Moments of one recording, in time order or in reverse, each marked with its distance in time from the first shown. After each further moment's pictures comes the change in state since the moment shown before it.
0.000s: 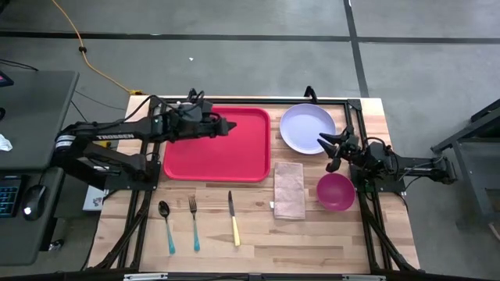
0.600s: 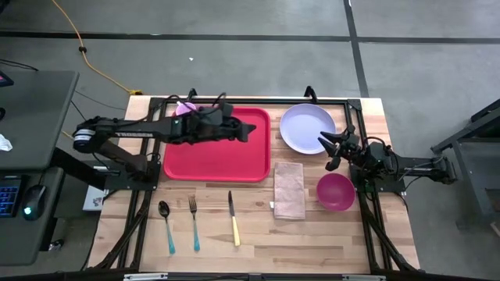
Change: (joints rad) left arm -0.068 0.236 0.218 0.050 -0.028 0.098; right arm 0.000 0.000 0.000 -0.001 0.043 -0.004
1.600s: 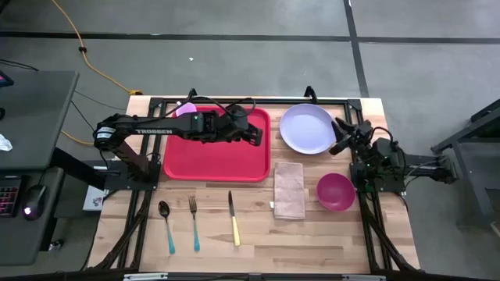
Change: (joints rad) left arm 0.000 0.204 0.249 -0.437 -0.144 0.056; right arm 0.000 0.031 0.144 -0.132 0.364 0.104
